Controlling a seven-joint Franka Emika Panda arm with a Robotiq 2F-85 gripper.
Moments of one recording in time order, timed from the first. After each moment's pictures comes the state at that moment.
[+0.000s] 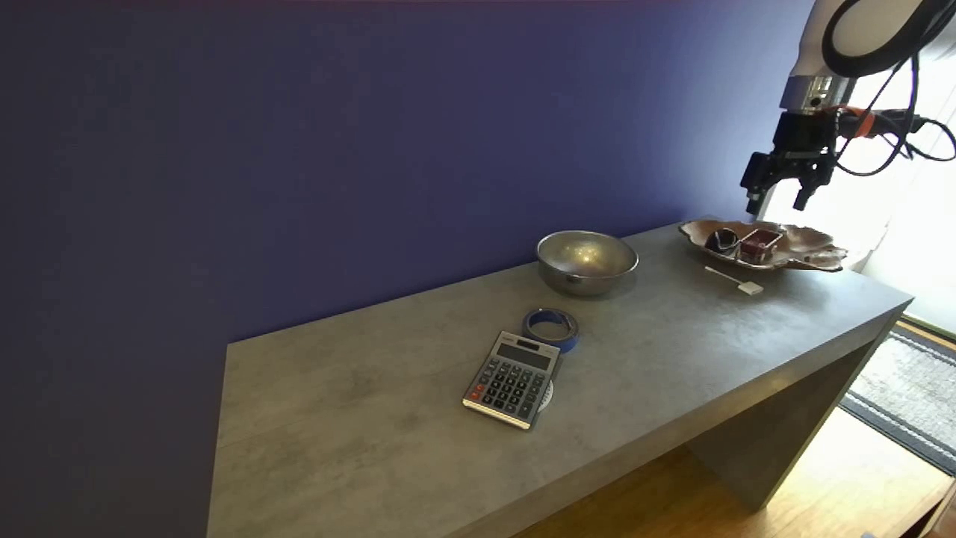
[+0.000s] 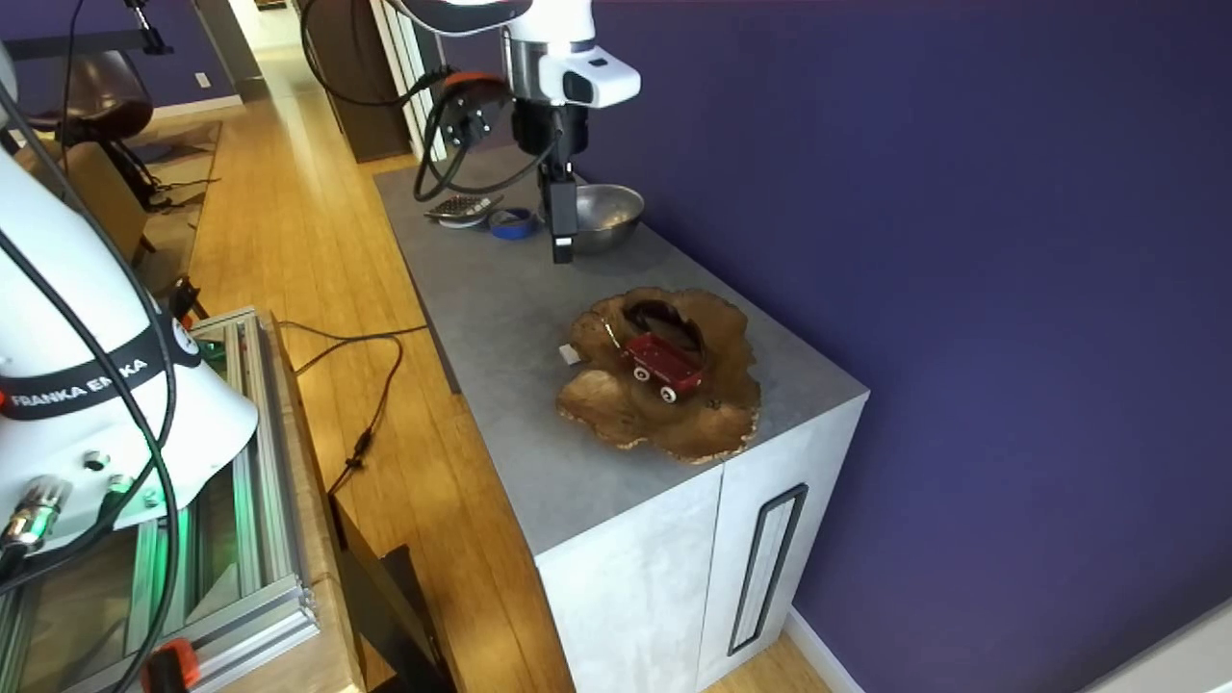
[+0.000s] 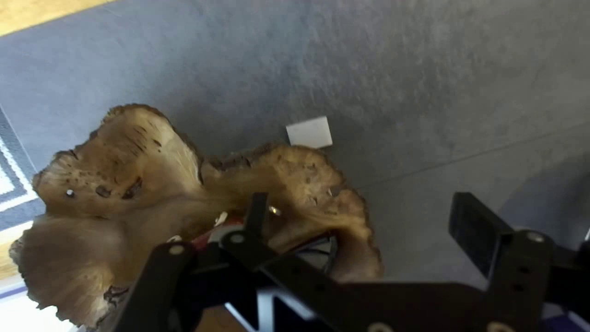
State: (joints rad) arm -0.03 0.03 -0.03 -2.55 0.06 2.55 0.27
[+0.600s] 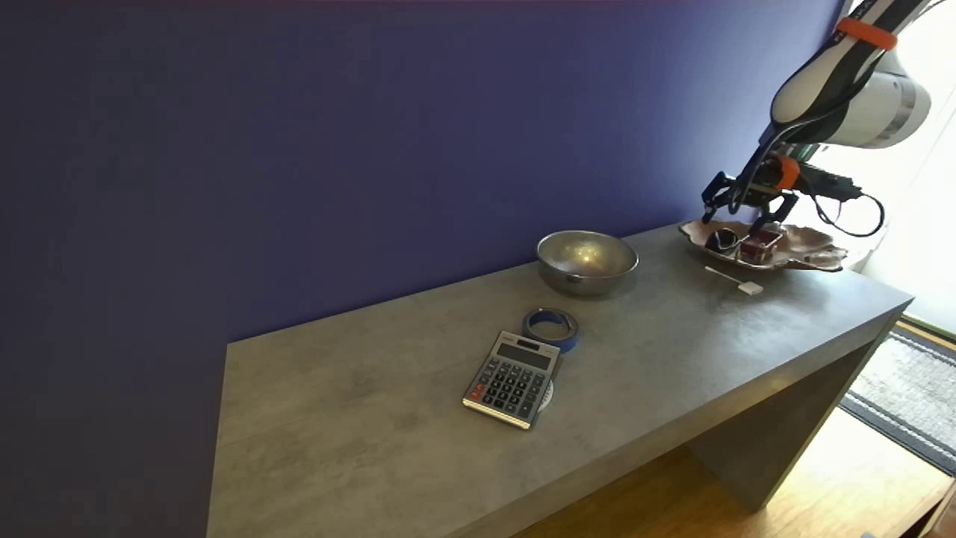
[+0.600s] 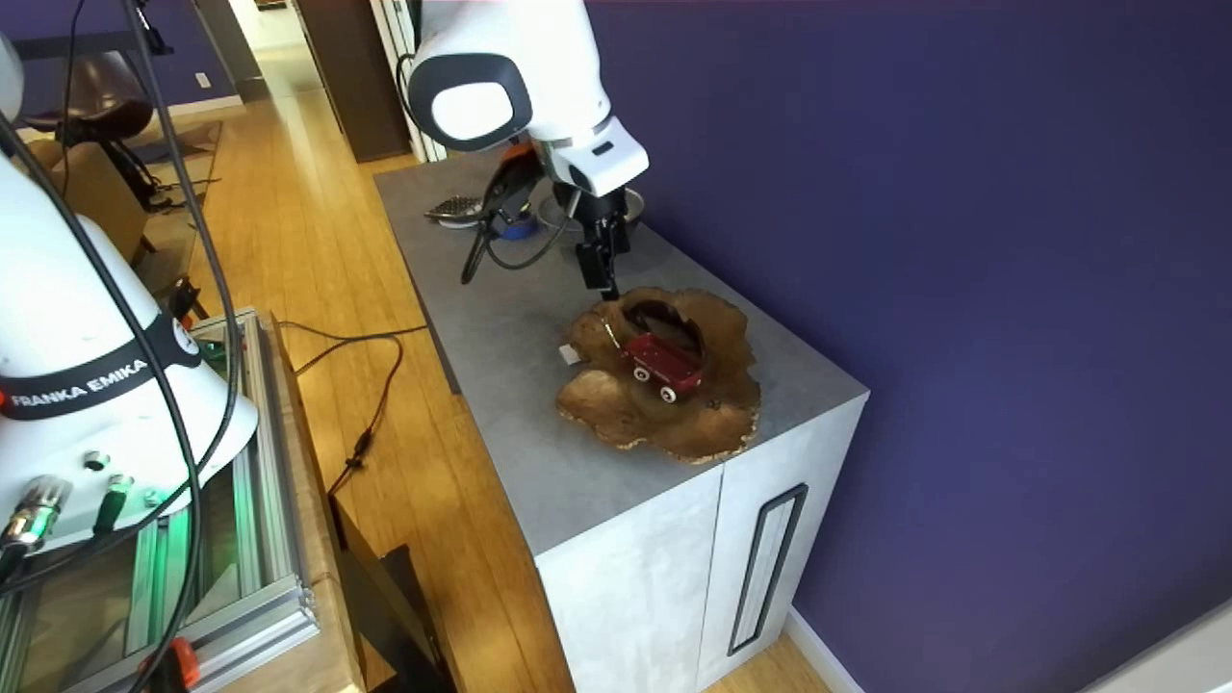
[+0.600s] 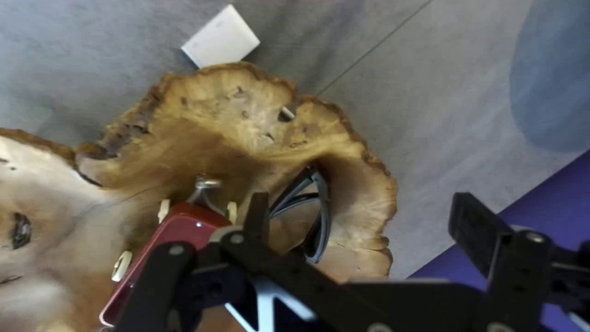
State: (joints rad) arm -0.09 0.31 0.08 -2.53 0.47 3.11 0.30
